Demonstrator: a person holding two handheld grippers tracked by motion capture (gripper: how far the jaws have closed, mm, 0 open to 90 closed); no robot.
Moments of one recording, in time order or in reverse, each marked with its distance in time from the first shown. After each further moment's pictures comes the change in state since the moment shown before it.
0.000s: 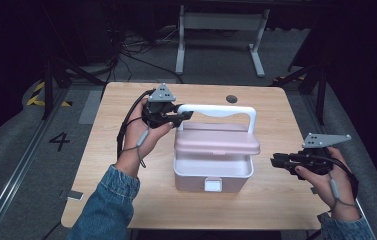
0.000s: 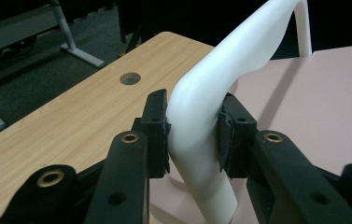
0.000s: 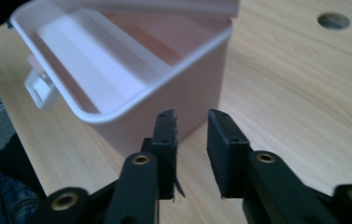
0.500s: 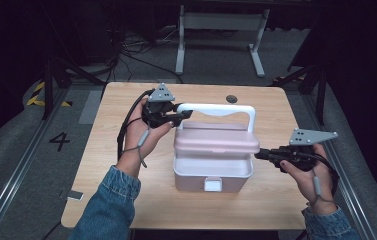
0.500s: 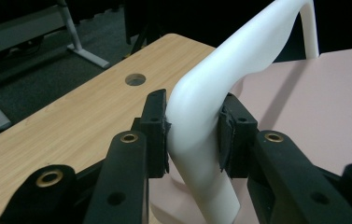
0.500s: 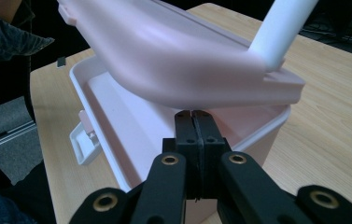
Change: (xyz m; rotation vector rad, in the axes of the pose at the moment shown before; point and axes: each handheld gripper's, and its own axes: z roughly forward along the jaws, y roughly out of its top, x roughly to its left) left arm 0.003 -0.001 0.003 -0.027 0.026 -0.017; right arm 0.019 0.022 0.026 -0.151 0.095 -0.080
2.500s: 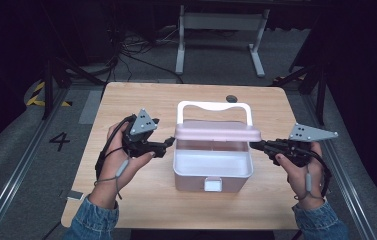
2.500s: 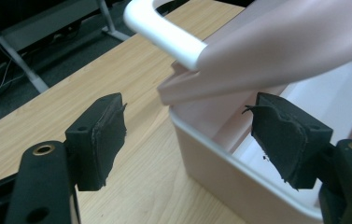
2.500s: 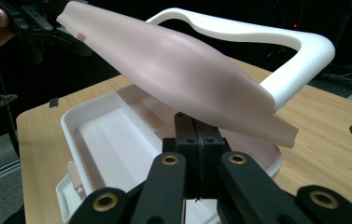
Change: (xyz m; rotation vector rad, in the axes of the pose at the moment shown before) left arm -0.031 -0.048 -0.046 0.086 0.141 0.093; right arm 0.000 0.008 0.008 -0.161 -0.038 0.004
